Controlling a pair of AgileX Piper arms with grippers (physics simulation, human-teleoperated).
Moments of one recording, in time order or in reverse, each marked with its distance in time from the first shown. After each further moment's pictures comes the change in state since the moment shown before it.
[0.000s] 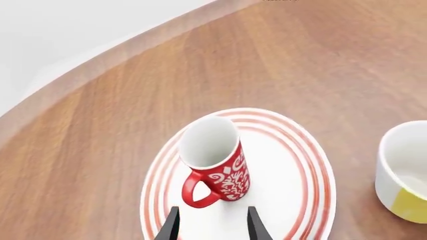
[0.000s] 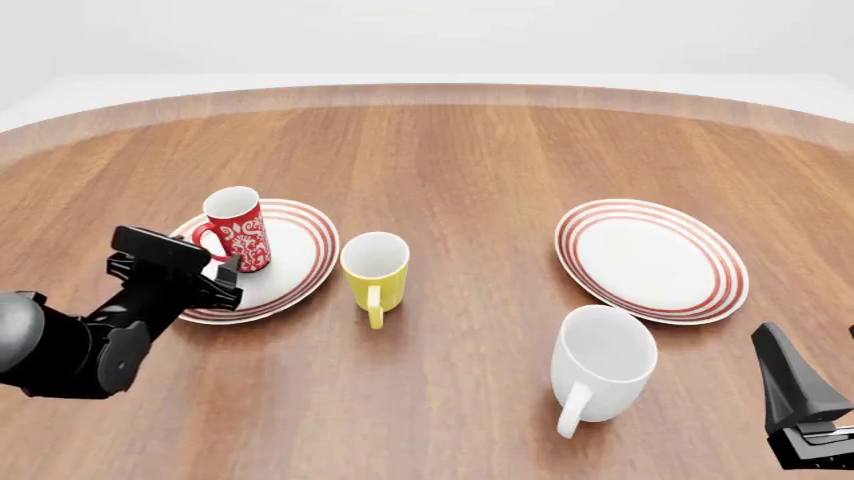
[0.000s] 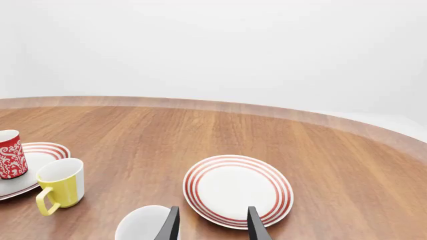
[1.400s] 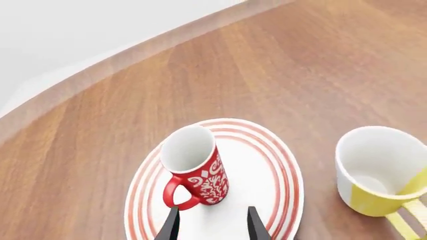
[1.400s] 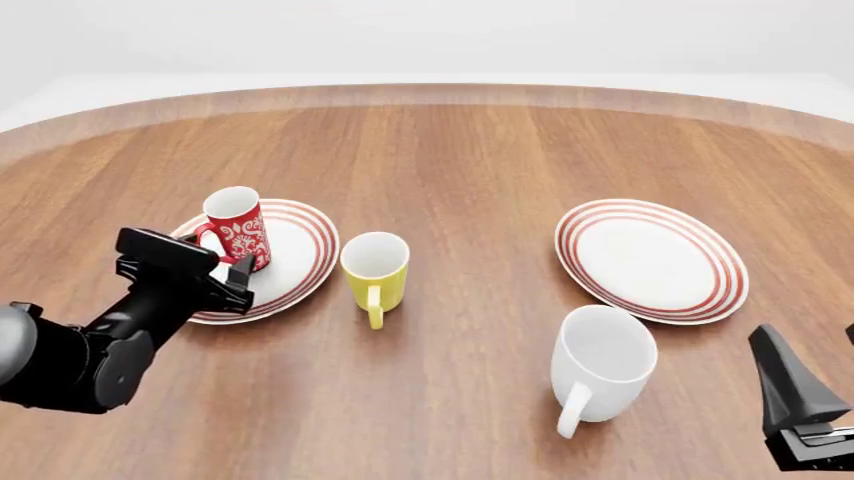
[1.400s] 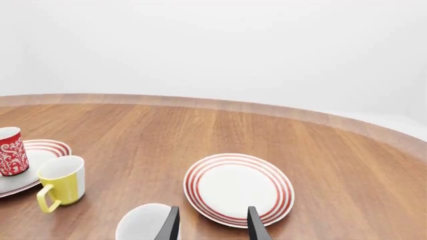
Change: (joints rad) left arm -0.069 -0.068 0.050 -0.019 -0.036; right arm 0.006 0.000 0.003 0.003 -0.004
